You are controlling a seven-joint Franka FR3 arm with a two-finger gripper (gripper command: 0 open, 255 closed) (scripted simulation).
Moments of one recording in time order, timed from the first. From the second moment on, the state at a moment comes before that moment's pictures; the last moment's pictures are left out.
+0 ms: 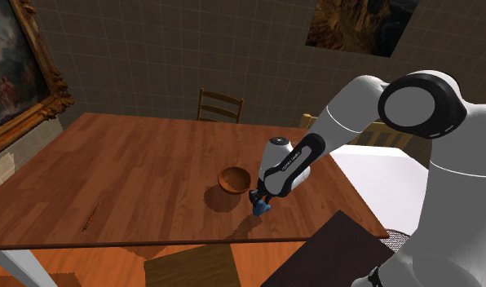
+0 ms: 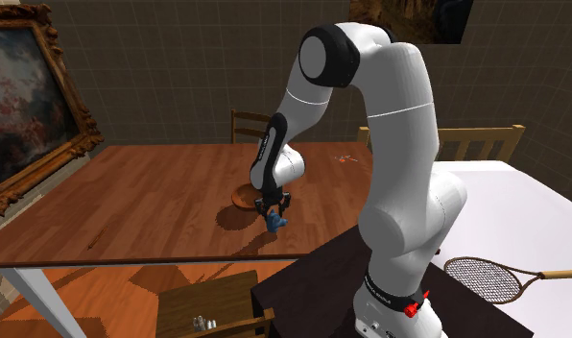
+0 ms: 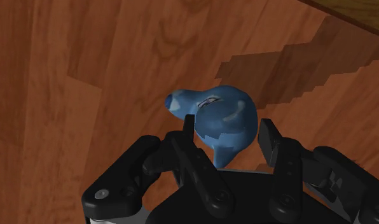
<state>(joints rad) 0.00 0.42 0.03 -2.41 -0.05 2.84 0.33</state>
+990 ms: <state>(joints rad) -0.01 0.26 0.05 -2.44 -0.03 2.71 0.32</state>
